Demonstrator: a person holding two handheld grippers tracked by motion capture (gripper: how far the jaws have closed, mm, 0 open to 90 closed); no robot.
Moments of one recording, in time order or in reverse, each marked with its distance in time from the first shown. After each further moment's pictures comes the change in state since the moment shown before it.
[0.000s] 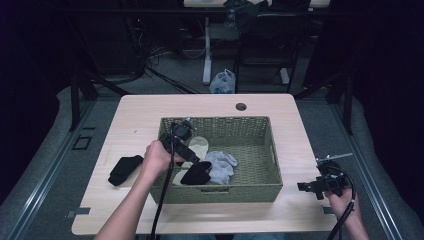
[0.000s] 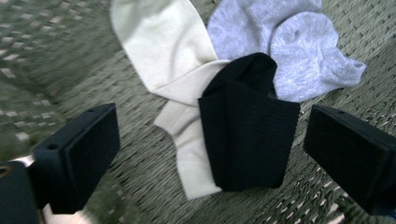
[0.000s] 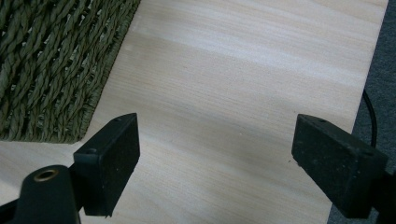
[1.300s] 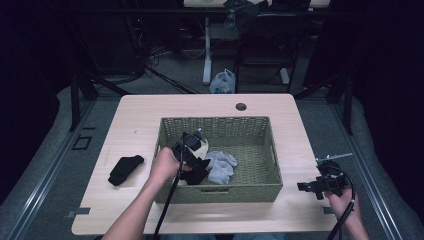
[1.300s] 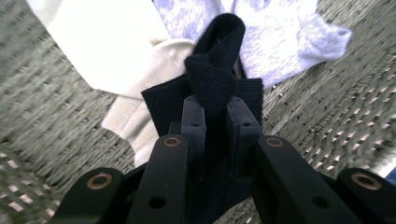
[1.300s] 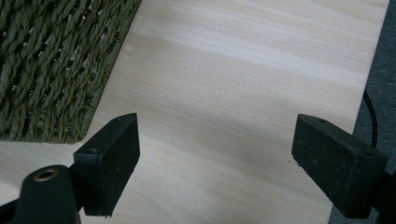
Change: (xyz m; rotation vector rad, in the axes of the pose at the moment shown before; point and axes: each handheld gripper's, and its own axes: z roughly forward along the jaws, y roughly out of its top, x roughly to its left) left arm -0.017 0.000 0.019 0.071 -0.071 0.073; right arm 0.000 0.000 0.000 -0.003 0.004 0.003
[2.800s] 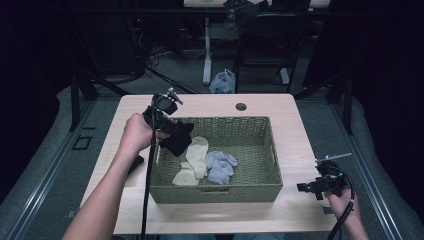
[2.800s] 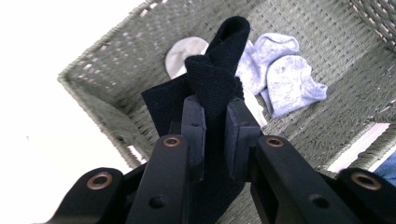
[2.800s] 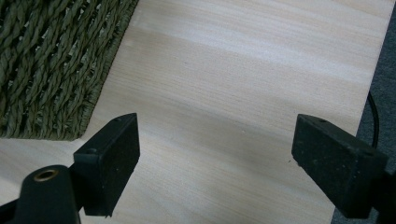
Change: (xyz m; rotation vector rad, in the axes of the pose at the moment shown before) left arm 0.033 0.003 -0.132 -0.168 0.121 -0.030; right arm 0.001 0.000 0.003 0.008 0.001 0.006
